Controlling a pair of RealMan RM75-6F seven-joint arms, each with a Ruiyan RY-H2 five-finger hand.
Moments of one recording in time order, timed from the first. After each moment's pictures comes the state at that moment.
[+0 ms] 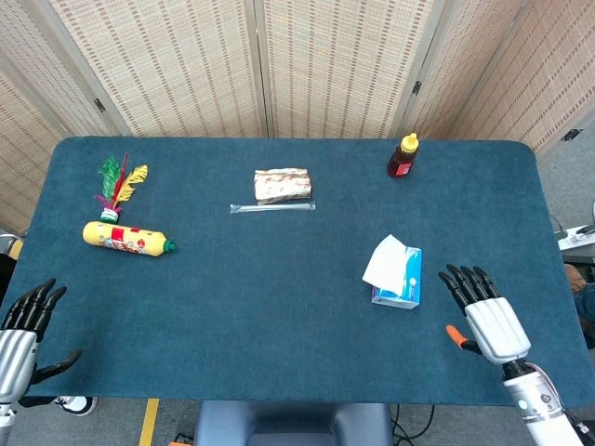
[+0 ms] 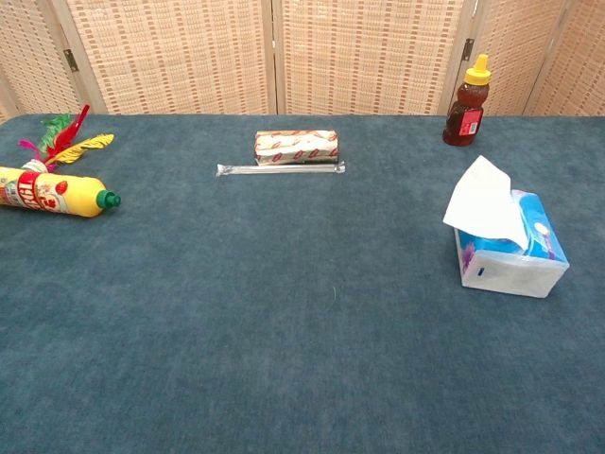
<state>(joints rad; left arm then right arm) -0.04 -1.11 0.00 -1.59 1.65 1.61 -0.08 0.23 -1.15 -0.06 -1.69 -1.54 1.37 -0.17</state>
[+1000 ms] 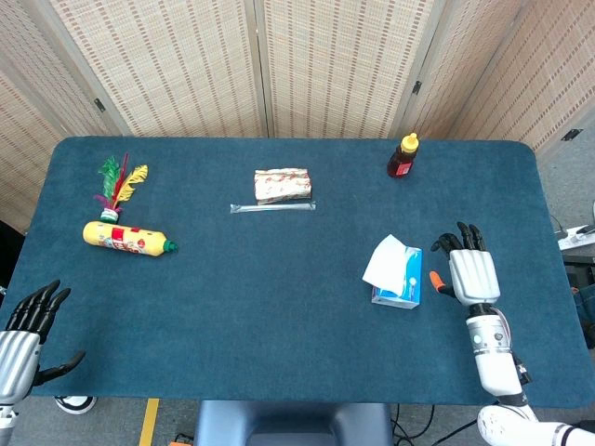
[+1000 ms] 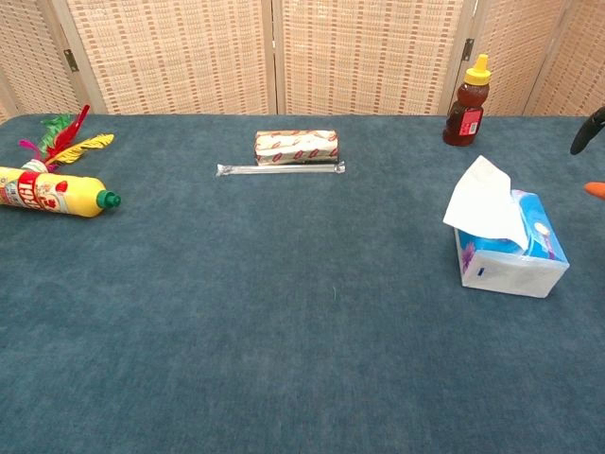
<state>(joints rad) -0.05 -1.11 0.02 -1.59 1.67 1.61 -0.10 0.39 -1.40 0.22 -1.59 -1.11 1.23 -0.41</state>
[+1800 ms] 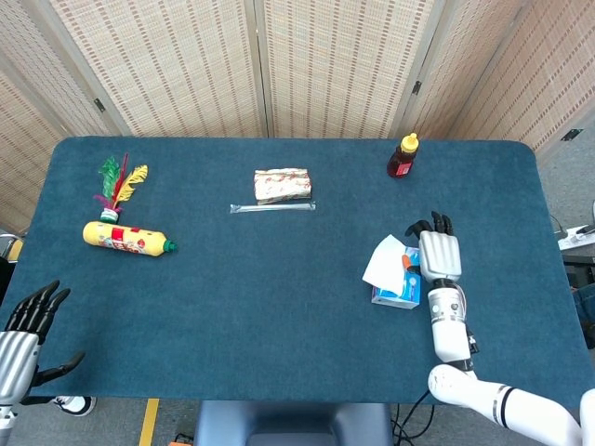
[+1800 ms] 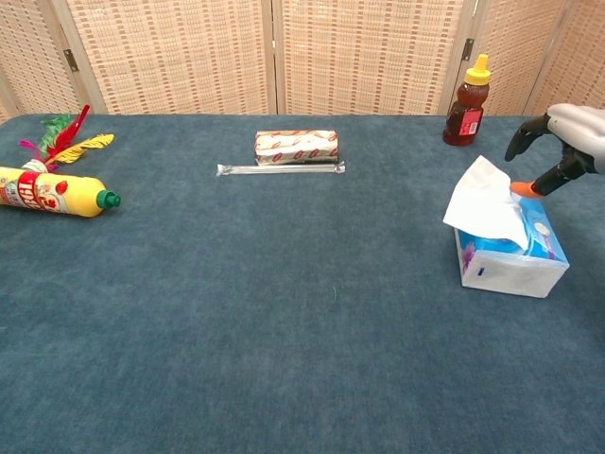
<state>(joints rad) -0.05 -1.10 0.02 -1.59 1.68 1.61 -0.12 0.56 -1.60 0.34 -1.45 -0.81 1.16 -0.55</state>
